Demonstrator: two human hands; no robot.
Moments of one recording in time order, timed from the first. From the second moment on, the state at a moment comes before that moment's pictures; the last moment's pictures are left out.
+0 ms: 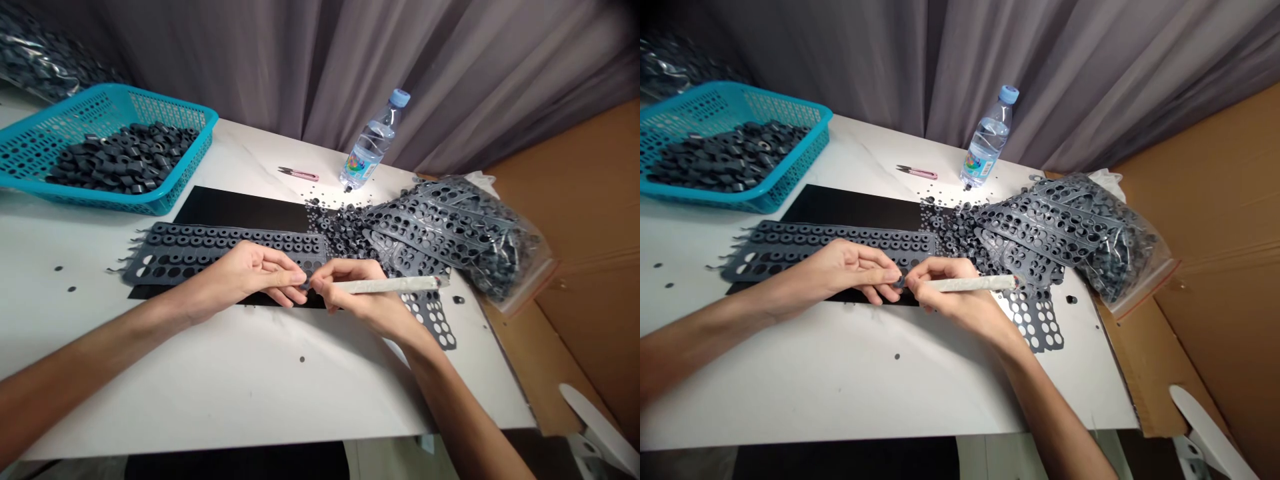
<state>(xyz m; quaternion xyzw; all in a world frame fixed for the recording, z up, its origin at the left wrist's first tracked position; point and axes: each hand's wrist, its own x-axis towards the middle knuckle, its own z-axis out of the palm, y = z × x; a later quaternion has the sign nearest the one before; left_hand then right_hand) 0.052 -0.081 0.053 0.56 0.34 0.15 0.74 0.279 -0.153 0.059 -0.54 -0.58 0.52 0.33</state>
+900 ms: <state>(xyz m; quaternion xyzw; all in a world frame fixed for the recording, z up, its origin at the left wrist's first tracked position) 0.052 -0.083 0.051 0.58 0.34 0.16 0.72 0.274 -0.153 0.060 -0.52 -0.55 0.55 0.34</state>
